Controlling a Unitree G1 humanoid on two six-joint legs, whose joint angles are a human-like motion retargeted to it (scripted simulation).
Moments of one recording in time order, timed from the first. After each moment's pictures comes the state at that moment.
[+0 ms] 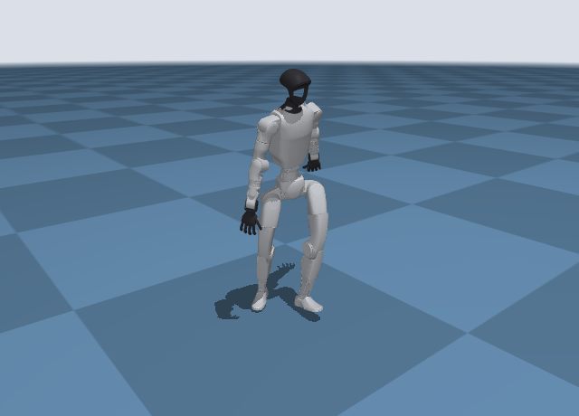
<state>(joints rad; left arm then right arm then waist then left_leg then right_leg) 0.40 0.45 -0.58 1.28 1.53 0.02 -0.09 -0.08 -0.34 0.15 1.45 -0.46 -0.01 0.05 0.39 -0.04 0.18 -0.34 -0.09 0.42 0.33 -0.37 0.07 0.00 -0.31 -0.46 0.23 -0.30 0.12</state>
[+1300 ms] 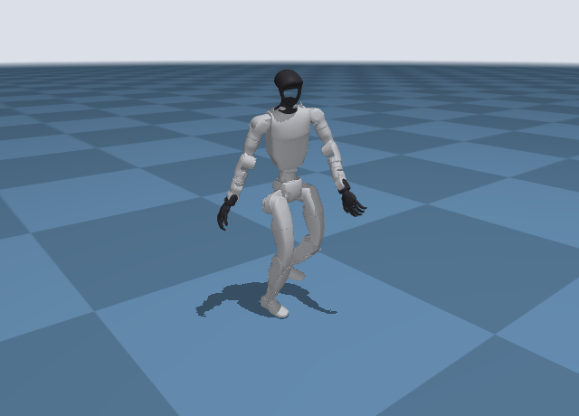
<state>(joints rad) -0.42 0.36 -0.80 1.07 1.76 0.23 -0.09 -0.04 -0.44 -0.16 1.47 -0.01 0.06 -0.18 -0.40 0.07 0.18 -0.09 0.17 0.16 0.87 -0.76 0.14 -0.17 -0.02 -0.10 0.56 -0.44 0.13</state>
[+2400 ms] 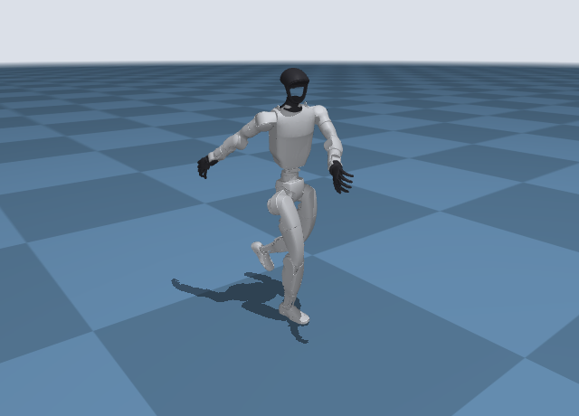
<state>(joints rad) -1.06 0.14 -0.97 0.98 1.90 0.32 -0.10 0.68 -0.55 -0.12 1.50 -0.20 0.11 0.10 -0.49 0.04 0.18 0.20 0.16 0.02 0.83 -0.13 -0.01 -0.26 0.01 -0.19 0.46 -0.27 0.07</state>
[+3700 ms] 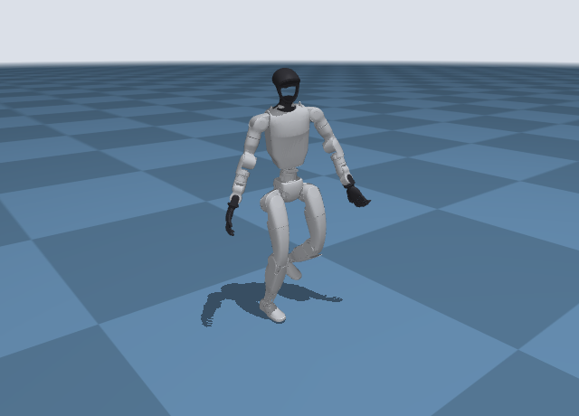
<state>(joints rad) -0.22 0.48 -0.84 1.18 1.71 0.12 -0.13 -0.16 -0.45 -0.16 1.44 0.28 -0.03 -0.03 -0.24 0.08 0.06 -0.19 0.08 0.12 1.09 -0.62 0.12 -0.26 -0.04 0.01 0.51 -0.36 0.11</state>
